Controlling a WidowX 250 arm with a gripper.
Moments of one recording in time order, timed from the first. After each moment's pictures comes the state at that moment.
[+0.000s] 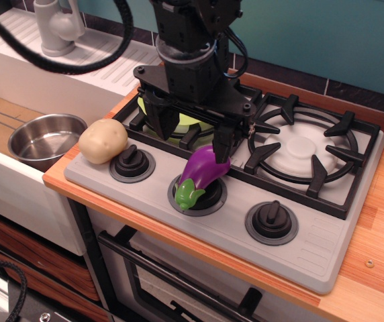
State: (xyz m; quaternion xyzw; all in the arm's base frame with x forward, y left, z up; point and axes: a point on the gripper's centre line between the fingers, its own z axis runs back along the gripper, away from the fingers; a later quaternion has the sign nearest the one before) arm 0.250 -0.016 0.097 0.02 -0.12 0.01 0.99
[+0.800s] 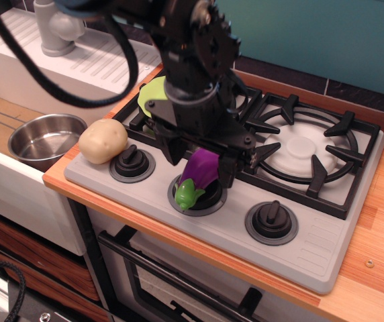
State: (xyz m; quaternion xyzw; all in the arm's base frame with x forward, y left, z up) arm 0.258 -0.015 0.058 0.00 -0.13 0.00 0.99
